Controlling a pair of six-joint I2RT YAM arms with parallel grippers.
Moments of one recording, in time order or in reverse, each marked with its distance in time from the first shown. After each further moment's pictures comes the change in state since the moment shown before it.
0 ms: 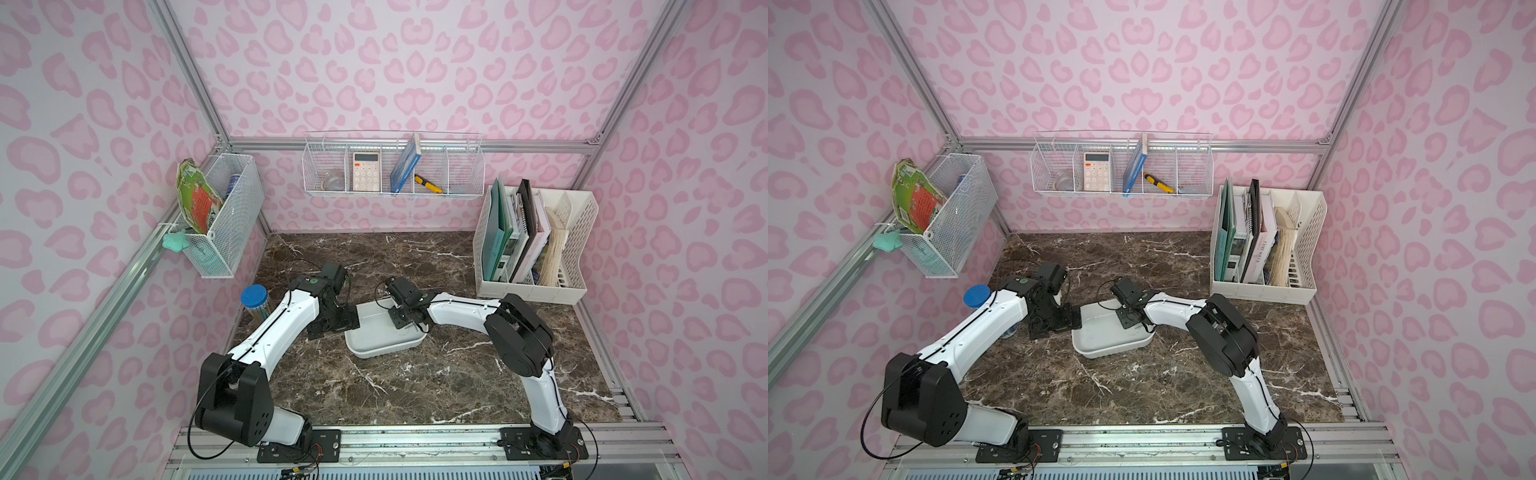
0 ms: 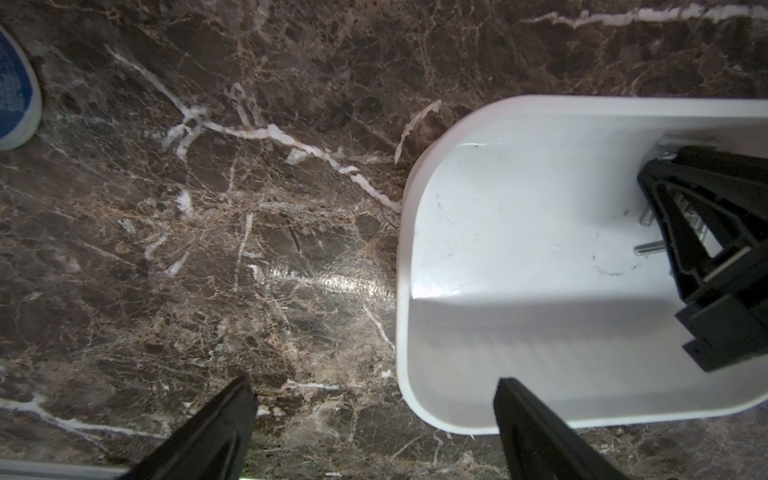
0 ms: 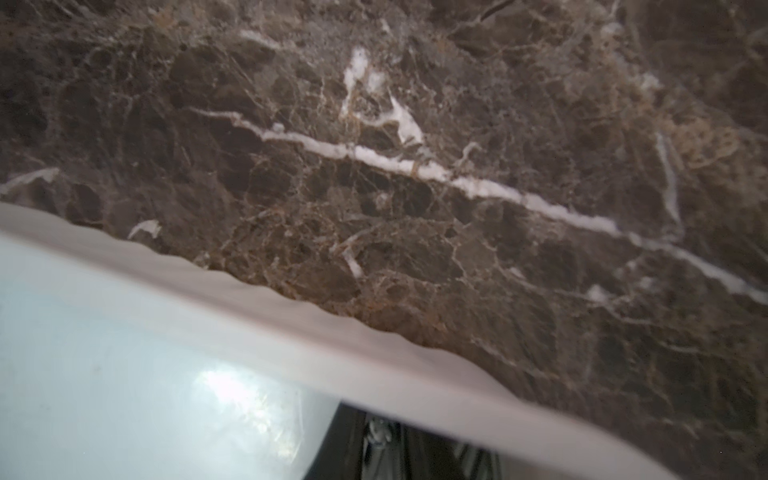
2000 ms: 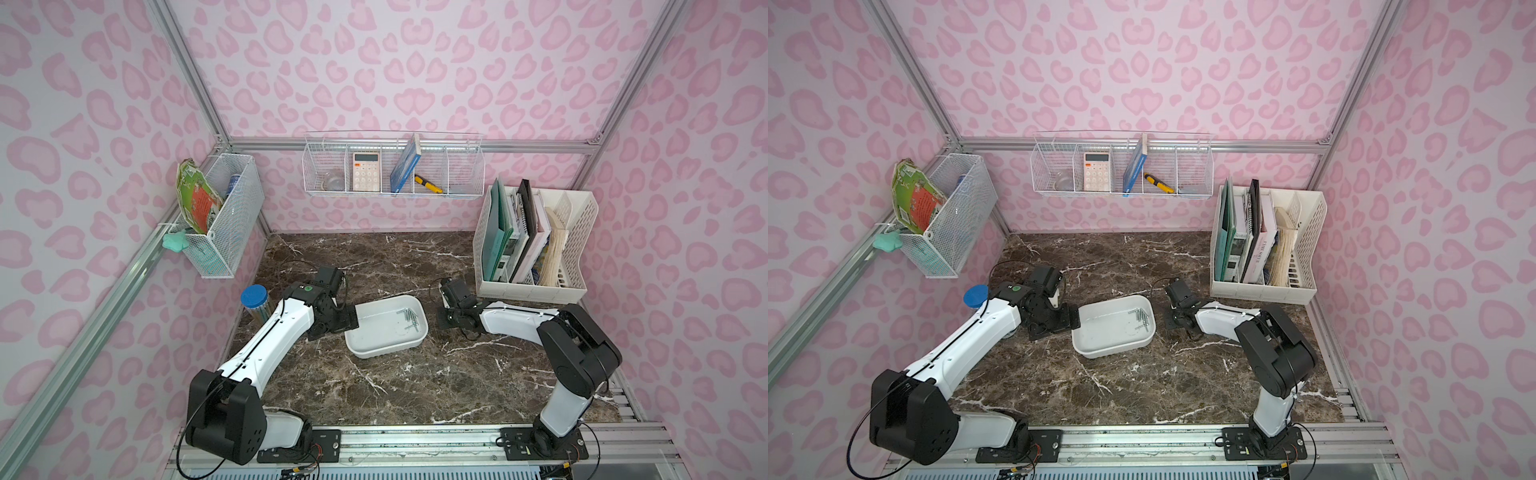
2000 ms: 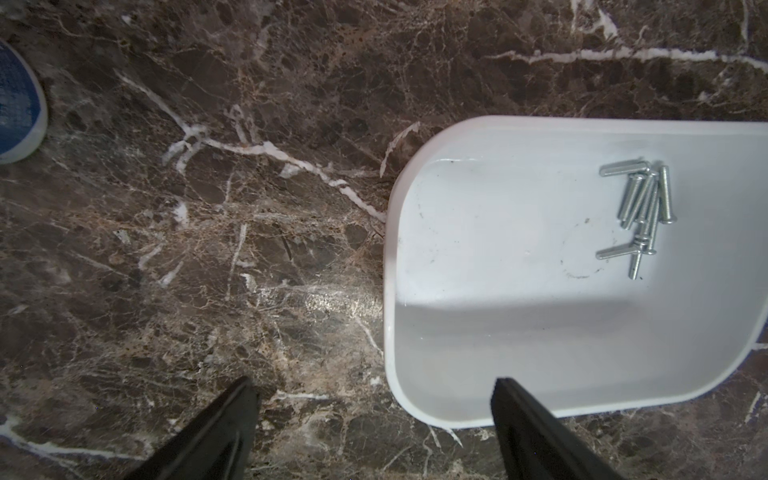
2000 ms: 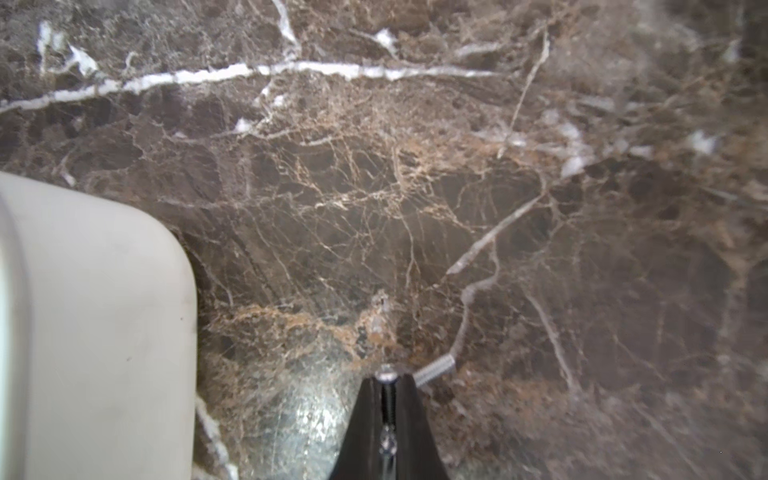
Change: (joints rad) left arm -0.001 -0.086 -0.051 0.060 0.006 -0.011; right arm -0.236 -0.359 -0.501 0.180 -0.070 0.126
